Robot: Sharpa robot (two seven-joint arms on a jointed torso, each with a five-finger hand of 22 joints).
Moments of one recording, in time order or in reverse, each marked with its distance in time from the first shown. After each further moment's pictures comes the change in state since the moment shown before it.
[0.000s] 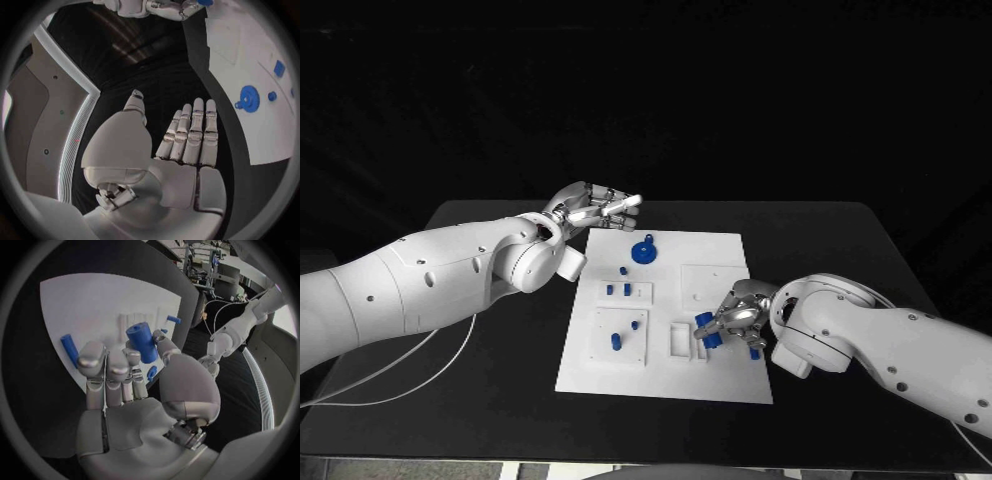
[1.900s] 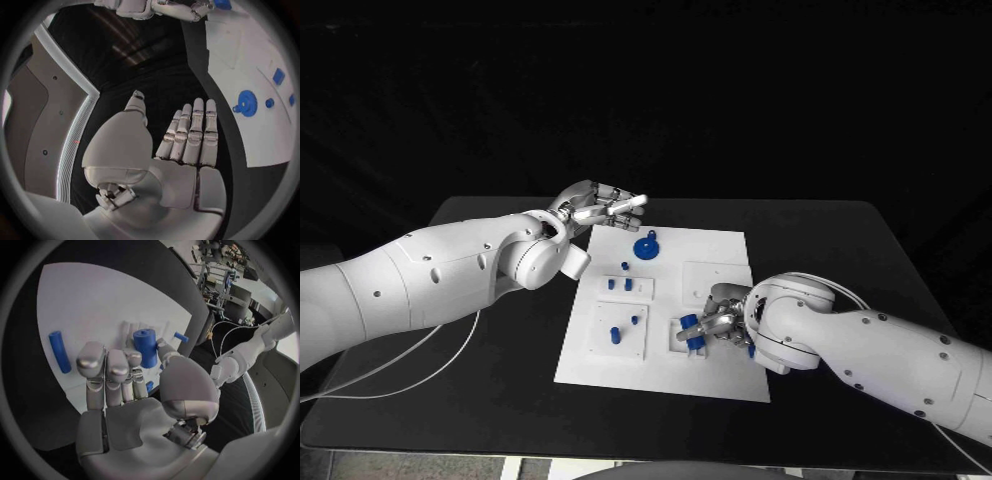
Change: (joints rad) left arm 0.000 0.004 0.000 0.000 -0.012 0.014 -0.013; left_hand -0.004 0.004 0.000 0.000 0.000 0.000 0.000 0.000 0.000 0.000 0.000 0.000 0.000 0.000 0.000 0.000 0.000 0.000 0.000 0.000 0.008 -0.002; right arm 0.031 0.120 -0.064 -0.074 -0.163 0.091 -0.023; right_hand -0.037 0.038 -0.034 0.173 -0.098 0.030 -0.012 0.003 -0.013 0.024 -0.001 -0.008 0.012 0.002 0.002 0.004 -0.006 0.000 0.000 0.000 0.010 0.000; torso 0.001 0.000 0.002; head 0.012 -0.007
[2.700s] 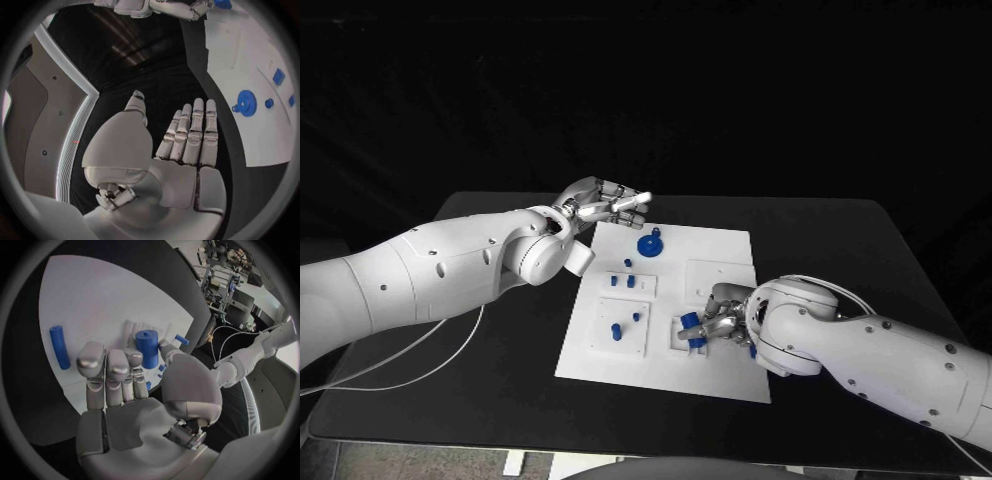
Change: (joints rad) left arm 0.000 0.000 0.000 -0.001 -0.003 0.002 -0.005; left_hand 0.000 0.000 0.000 0.000 0.000 0.000 0.000 0.000 0.000 0.000 0.000 0.000 0.000 0.000 0.000 0.000 0.000 0.000 0.000 0.000 0.000 0.000; right arm -0.009 -0.004 -0.007 0.025 -0.062 -0.021 0.001; right_hand 0.013 -0.110 0.049 0.102 0.004 0.018 -0.018 -0.002 0.006 0.000 0.000 0.000 0.001 0.000 0.000 0.000 0.000 0.000 0.000 0.000 0.000 0.000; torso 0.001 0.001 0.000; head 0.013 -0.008
